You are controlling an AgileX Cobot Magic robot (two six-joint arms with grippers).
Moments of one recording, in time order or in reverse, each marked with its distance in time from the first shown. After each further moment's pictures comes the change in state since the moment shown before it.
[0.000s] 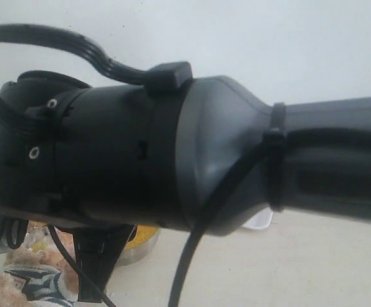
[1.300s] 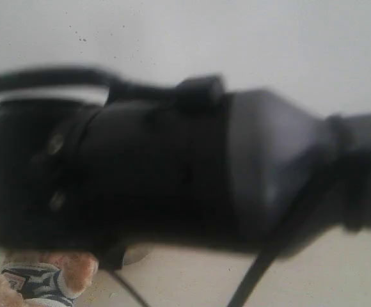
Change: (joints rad) left arm 0.000 0.000 0.000 -0.014 0.000 0.000; right arm 0.015 -0.083 0.099 -0.263 -0.034 0.126
